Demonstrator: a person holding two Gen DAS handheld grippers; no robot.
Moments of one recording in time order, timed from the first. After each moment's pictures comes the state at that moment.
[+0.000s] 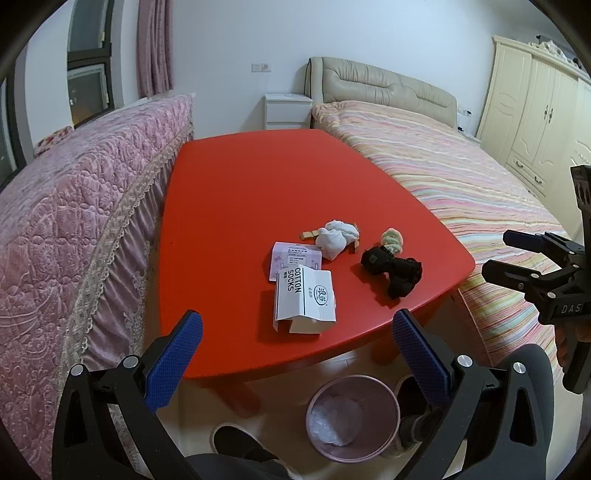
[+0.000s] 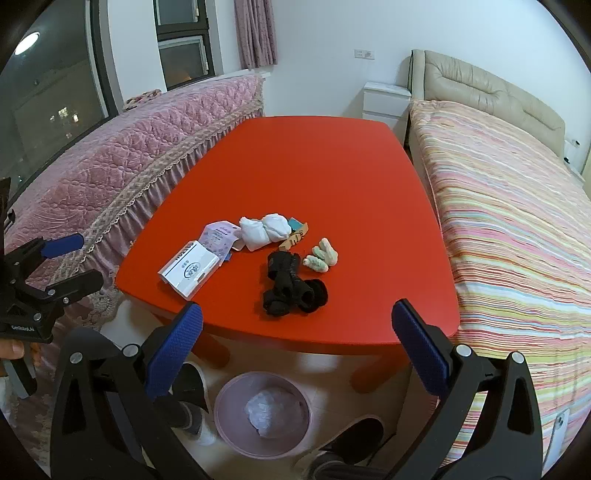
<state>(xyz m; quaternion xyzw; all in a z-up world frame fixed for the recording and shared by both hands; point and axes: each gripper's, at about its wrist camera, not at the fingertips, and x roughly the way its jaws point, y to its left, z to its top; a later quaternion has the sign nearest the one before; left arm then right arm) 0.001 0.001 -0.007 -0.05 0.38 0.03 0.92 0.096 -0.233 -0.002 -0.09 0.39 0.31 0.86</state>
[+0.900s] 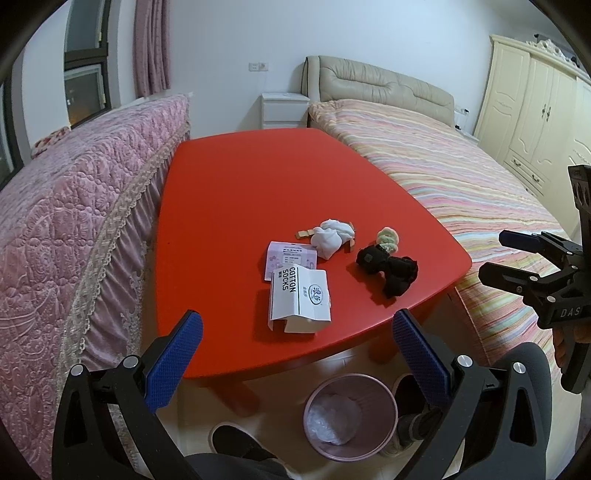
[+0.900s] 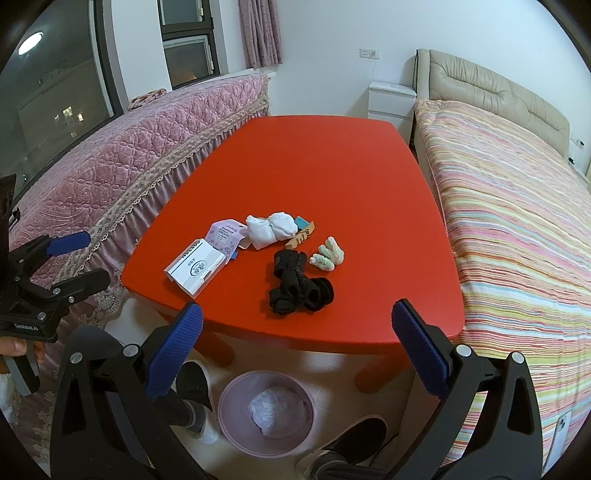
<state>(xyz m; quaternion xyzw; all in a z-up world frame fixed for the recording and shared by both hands) 0.003 -0.004 -0.006 -0.05 0.39 0.03 0.92 0.093 -0.231 -0.003 -0.09 0.39 0.32 0.86</state>
